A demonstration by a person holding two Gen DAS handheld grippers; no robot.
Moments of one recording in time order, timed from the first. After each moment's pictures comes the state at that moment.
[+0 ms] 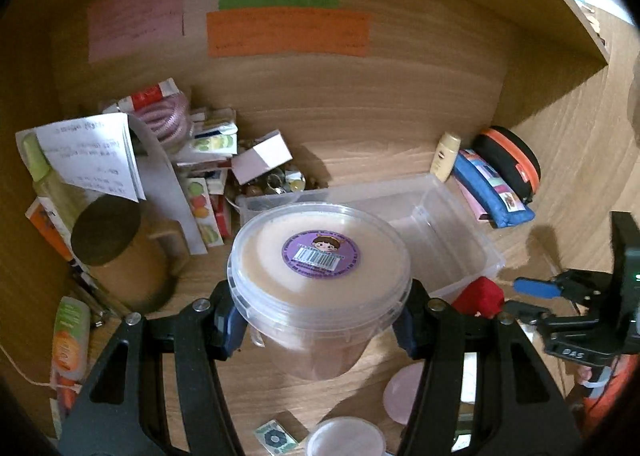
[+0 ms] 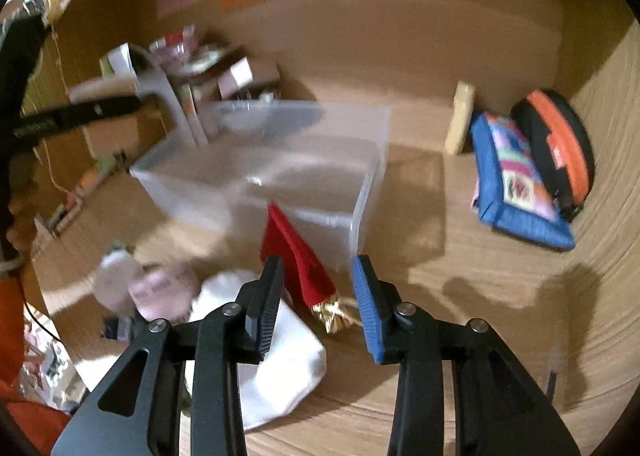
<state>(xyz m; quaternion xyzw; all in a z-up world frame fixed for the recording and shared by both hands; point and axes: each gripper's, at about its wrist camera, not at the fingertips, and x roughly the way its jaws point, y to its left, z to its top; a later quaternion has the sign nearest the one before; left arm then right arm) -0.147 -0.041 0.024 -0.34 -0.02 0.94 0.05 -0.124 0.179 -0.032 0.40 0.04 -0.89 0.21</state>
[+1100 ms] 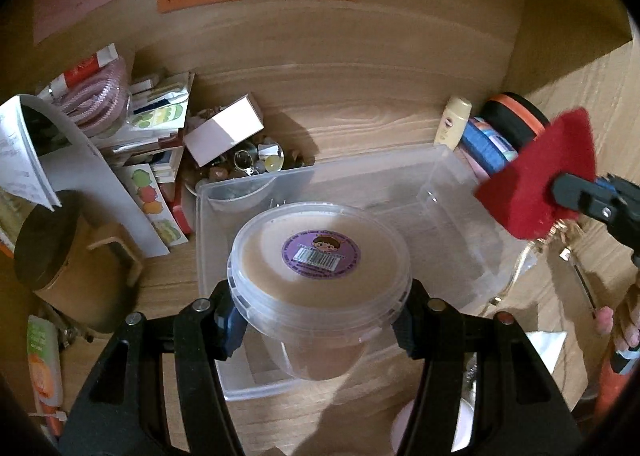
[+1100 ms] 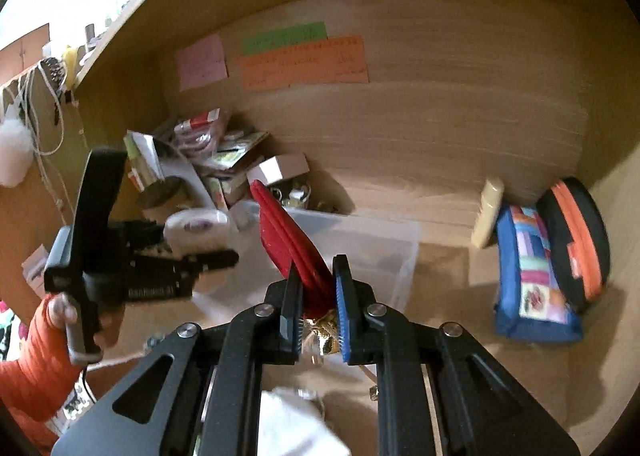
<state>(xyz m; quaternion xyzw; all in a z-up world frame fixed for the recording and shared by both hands) -0.211 -0.026 -0.013 -0.40 0.00 0.91 0.07 -0.172 0.156 0.037 0.31 0.01 -0.92 0.25</state>
